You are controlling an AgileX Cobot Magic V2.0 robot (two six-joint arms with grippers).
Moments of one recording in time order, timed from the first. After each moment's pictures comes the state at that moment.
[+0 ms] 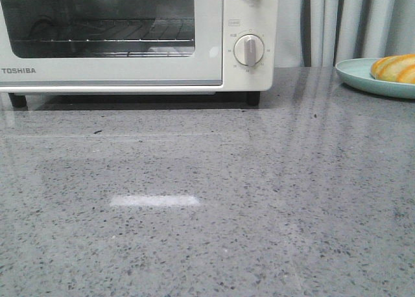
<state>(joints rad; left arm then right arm) -0.05 0.00 0.00 -0.26 0.35 0.25 0.26 -0.01 0.01 -0.32 0.16 0.29</state>
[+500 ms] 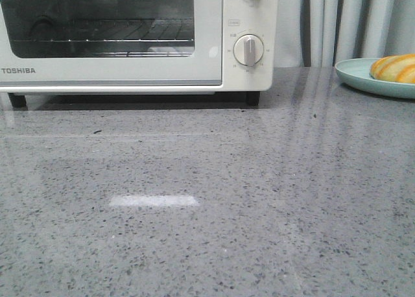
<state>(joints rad) -0.05 0.00 0.00 -1.26 0.12 0.25 0.26 -0.01 0.01 0.00 -0.25 0.44</state>
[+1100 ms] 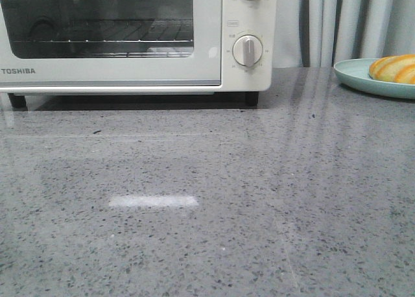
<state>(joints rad) -0.06 0.42 -0.54 -0.98 0.54 0.78 0.30 0.23 -0.49 -0.27 0.39 0.43</state>
